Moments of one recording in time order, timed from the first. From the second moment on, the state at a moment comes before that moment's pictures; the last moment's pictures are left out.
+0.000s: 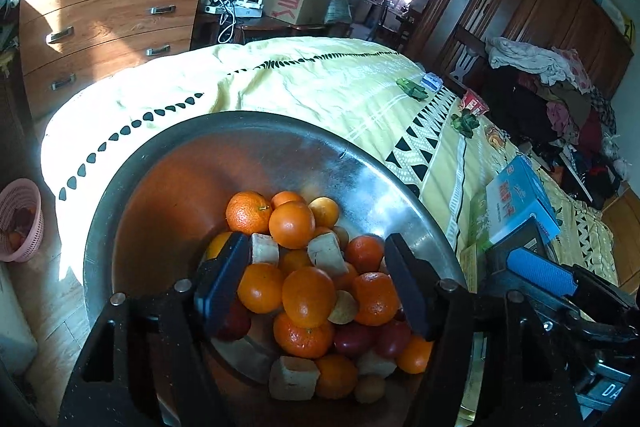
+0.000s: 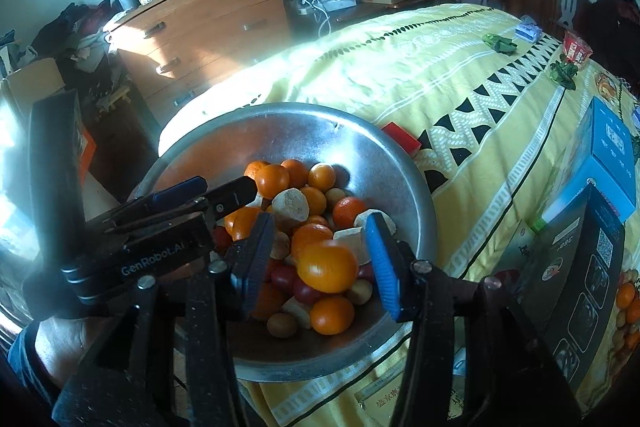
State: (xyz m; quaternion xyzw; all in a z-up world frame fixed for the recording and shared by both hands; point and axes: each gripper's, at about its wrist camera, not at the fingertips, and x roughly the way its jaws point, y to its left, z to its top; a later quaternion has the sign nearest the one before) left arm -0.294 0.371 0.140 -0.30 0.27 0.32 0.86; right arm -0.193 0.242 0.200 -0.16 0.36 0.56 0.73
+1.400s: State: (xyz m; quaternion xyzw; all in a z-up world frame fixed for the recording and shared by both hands) left arm 0.062 0.008 0.091 -0.11 0.42 -0.05 0.90; right arm -0.043 -0.224 0.060 0.06 0.46 0.26 0.85
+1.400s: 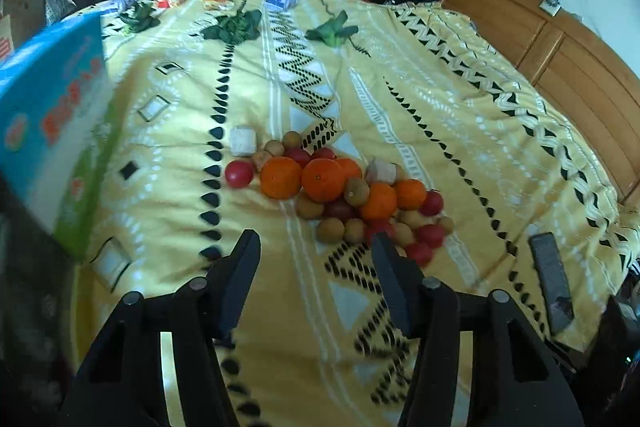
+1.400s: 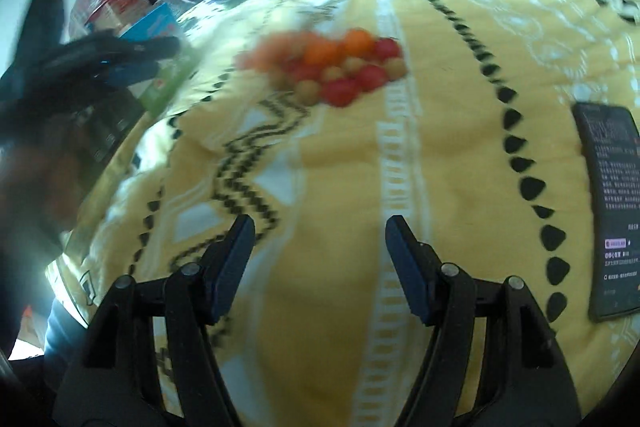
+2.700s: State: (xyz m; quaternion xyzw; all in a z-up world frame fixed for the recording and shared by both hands) left arm 0.028 0.021 0.054 -0.16 0.41 -0.05 0.90; right arm 0.093 -0.212 0.073 0.08 0.43 0.22 0.87
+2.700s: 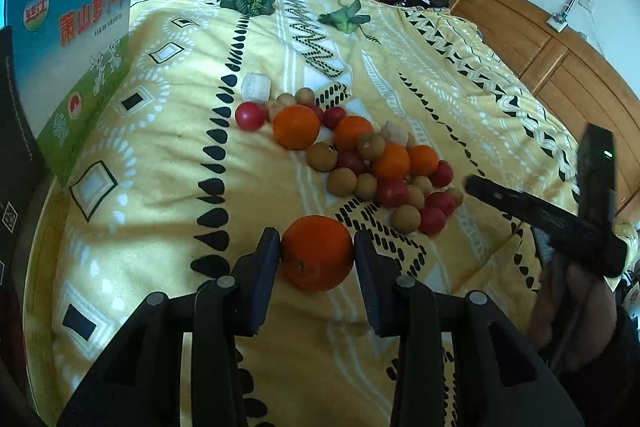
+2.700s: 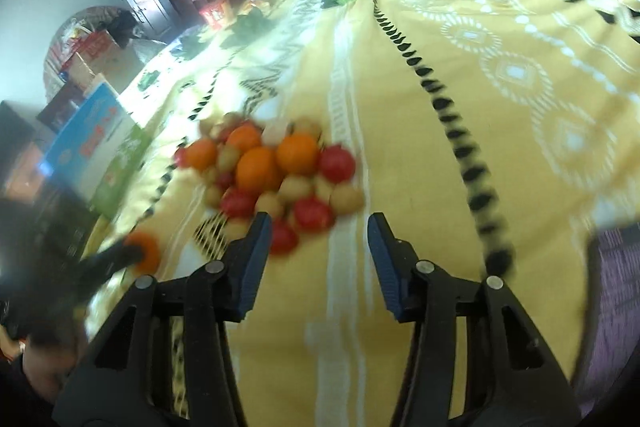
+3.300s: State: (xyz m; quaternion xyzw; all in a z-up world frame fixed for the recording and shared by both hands) left arm 0.034 0.021 0.061 -0.17 0.40 -0.07 0.90; right arm 0.131 -0.186 0.046 -0.02 0.45 0.21 0.87
